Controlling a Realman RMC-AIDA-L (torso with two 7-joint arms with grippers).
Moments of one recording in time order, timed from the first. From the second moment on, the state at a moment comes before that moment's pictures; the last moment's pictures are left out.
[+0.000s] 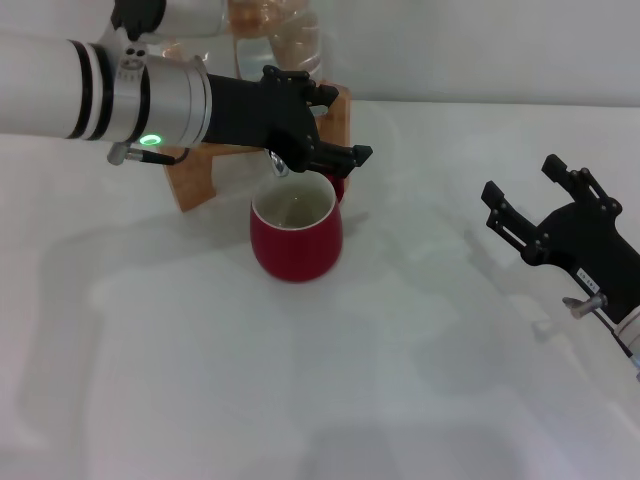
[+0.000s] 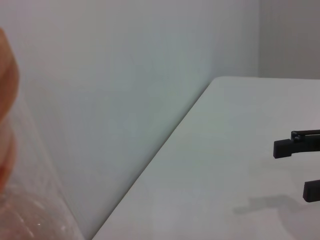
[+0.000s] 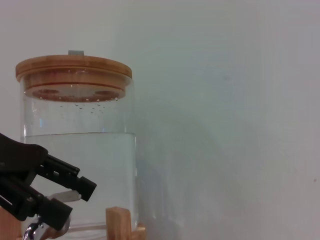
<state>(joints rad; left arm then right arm) -0.67 -2.08 1.20 1.05 -1.10 -1.17 1.40 0.38 2.02 0.63 0.41 -2.42 -1.16 0.17</state>
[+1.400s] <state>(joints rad) -0.67 -2.08 1.20 1.09 -1.10 -1.22 1.38 0.38 2.02 0.63 0.41 -2.42 -1.17 0.17</state>
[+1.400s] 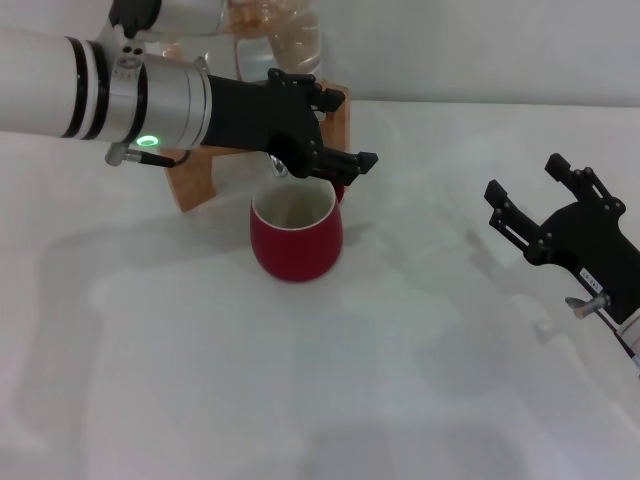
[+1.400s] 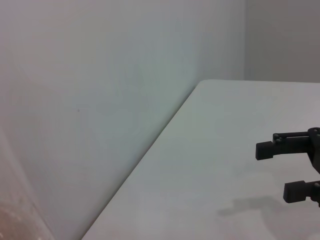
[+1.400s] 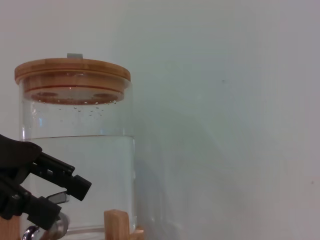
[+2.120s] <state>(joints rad) -0.65 -2.08 1.20 1.13 -1.08 -1.25 1.36 0.38 2.02 0.63 0.40 -2.42 -1.17 0.17</state>
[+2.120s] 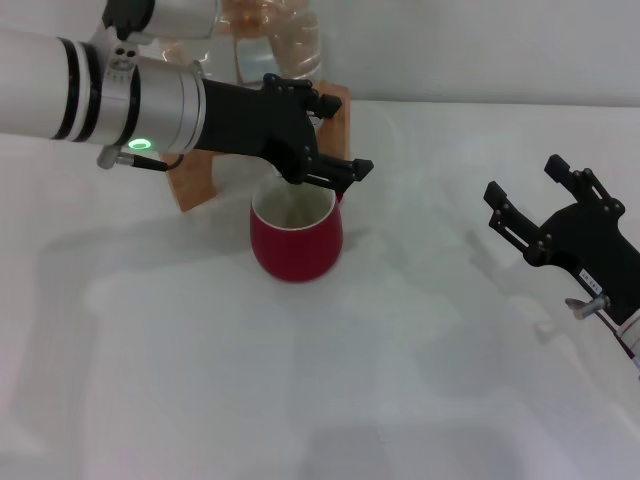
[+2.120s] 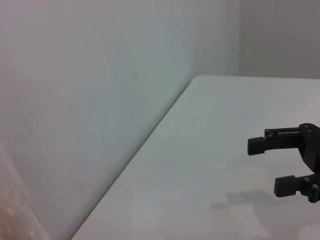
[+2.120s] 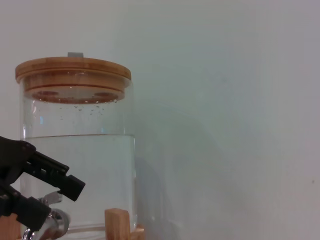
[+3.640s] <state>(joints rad) -0.63 -2.08 1.19 1.17 -1.08 -1.30 1.34 0.39 2.02 0.63 0.40 -2.42 -1.17 0.17</state>
